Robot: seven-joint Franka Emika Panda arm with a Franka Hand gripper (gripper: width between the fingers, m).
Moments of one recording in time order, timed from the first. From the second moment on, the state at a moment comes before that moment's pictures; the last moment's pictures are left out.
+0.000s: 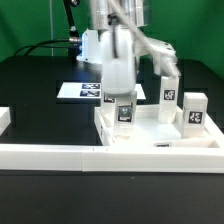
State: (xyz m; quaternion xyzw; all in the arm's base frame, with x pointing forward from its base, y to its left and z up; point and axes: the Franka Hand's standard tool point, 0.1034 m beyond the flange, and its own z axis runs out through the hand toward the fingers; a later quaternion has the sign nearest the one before) arm 0.617 0.006 0.071 -0.61 0.79 0.02 0.07
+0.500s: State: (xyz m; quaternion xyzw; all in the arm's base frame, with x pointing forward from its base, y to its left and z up) arm 0.625 0.010 0.070 -0.36 0.92 0.03 0.12
